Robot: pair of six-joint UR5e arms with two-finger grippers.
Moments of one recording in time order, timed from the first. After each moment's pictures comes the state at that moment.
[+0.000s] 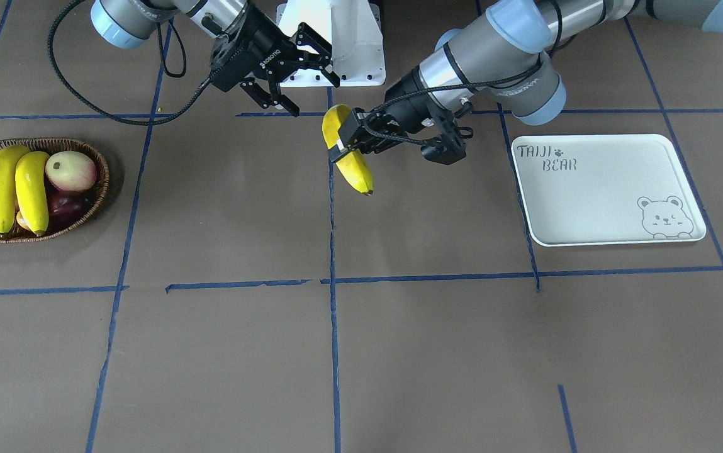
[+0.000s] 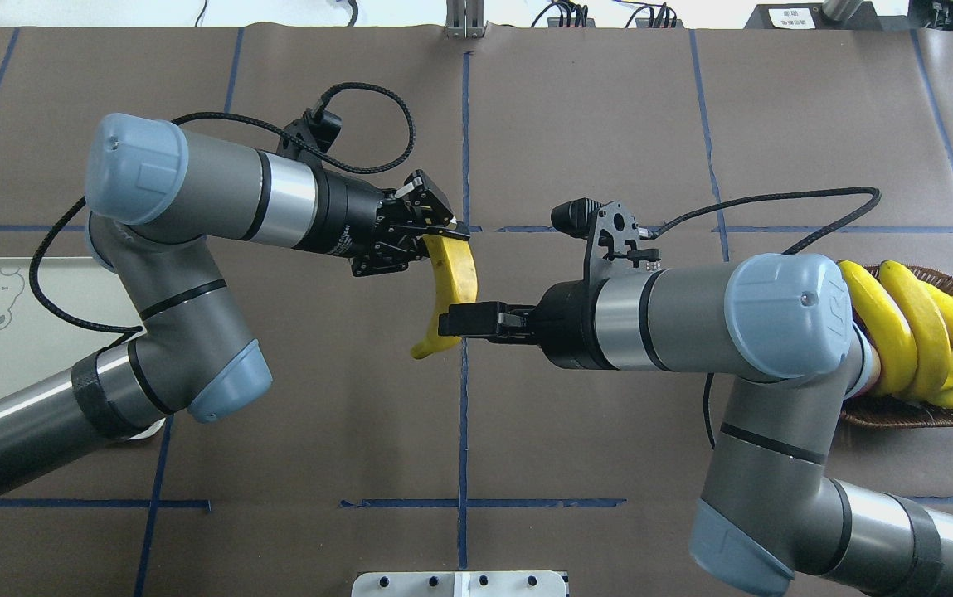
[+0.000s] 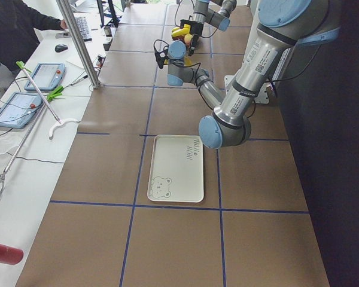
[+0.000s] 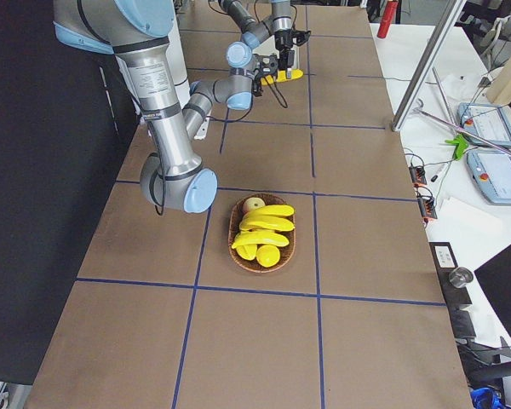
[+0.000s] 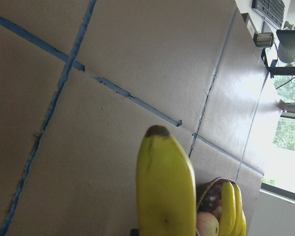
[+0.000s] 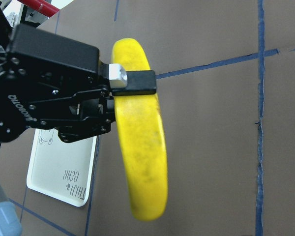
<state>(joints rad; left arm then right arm) -0.68 -2.13 -1.63 -2.52 -2.08 -1.92 0.46 -1.15 1.99 -0.91 1.81 1.44</state>
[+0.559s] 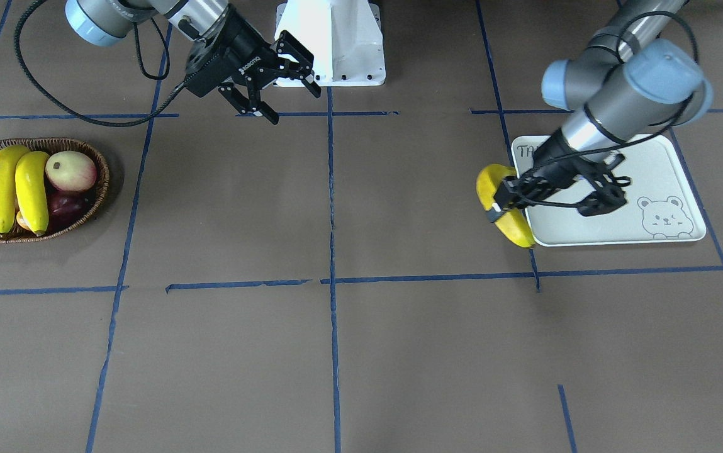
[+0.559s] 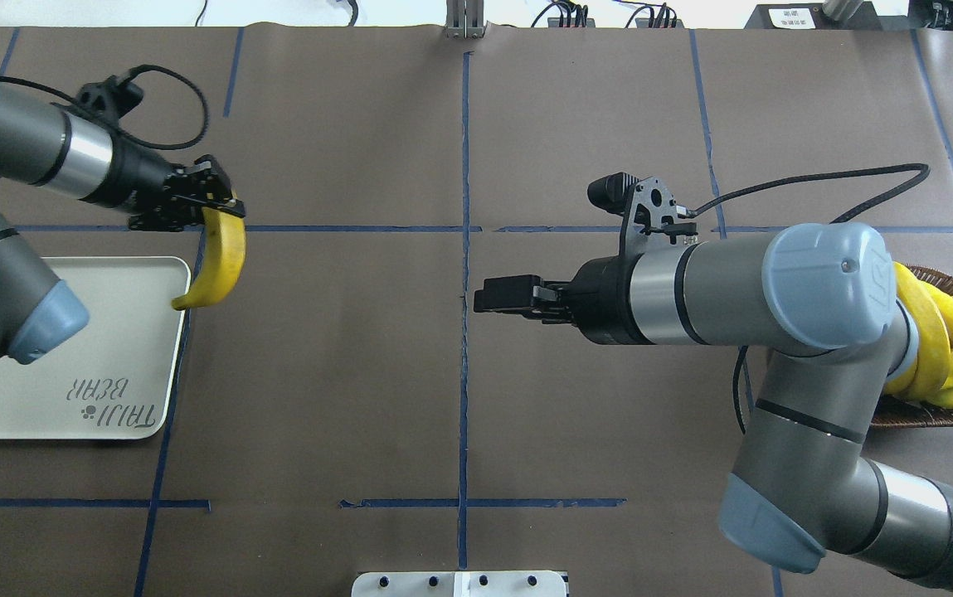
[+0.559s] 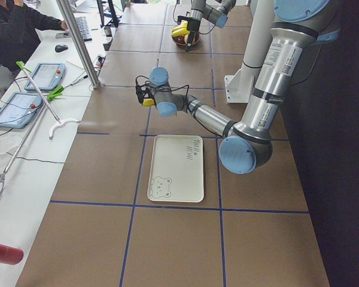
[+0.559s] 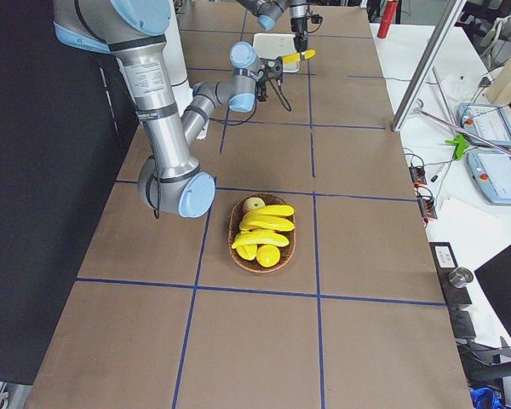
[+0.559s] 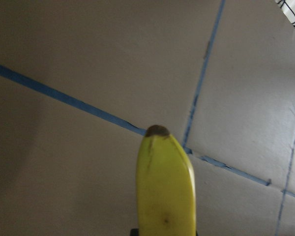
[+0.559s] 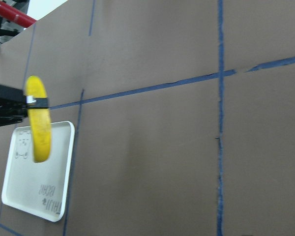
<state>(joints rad) -0.95 -1.81 -1.65 -2.29 -2.23 -1.37 0.54 -1.20 2.03 -1.01 1.87 1.43</state>
